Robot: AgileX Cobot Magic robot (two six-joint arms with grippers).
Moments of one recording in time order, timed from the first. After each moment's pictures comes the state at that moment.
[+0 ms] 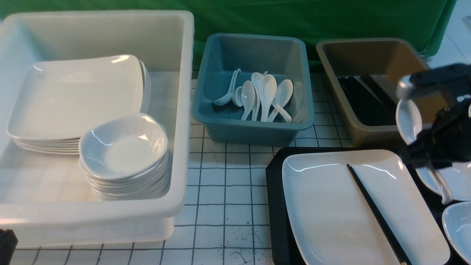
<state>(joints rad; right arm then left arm) 0.26 1.42 -1.11 -0.02 0.85 -0.08 0.01 0.00 0.01 -0.05 0.24 -0.01</state>
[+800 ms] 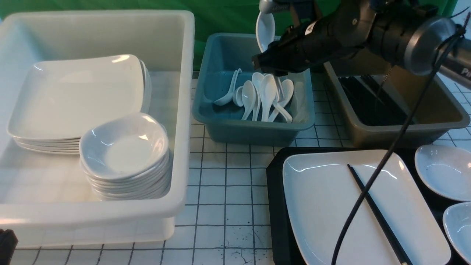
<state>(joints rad) 0.45 2.12 -1.84 0.29 0.52 -0.24 0.01 0.00 0.01 -0.05 0.24 -0.01</state>
